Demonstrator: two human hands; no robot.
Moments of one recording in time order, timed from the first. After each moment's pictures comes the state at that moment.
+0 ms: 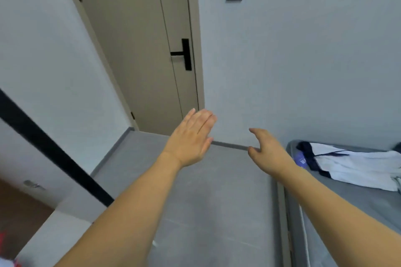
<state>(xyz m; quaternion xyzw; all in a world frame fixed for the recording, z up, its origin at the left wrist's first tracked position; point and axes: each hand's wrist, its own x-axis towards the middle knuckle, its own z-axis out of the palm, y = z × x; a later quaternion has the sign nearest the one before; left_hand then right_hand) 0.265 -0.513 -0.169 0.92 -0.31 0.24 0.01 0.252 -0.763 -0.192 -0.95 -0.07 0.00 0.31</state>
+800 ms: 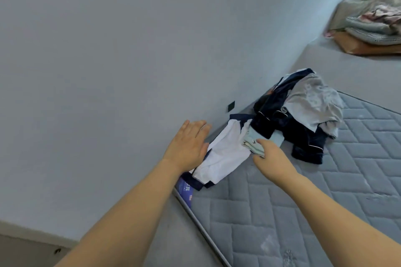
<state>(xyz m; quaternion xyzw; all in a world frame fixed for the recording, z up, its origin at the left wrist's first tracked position) 0.518 -1.070 -0.221 0.75 -0.65 0.09 0.07 0.298 -1.203 -0.250 -0.81 0.44 -0.10 0.36</state>
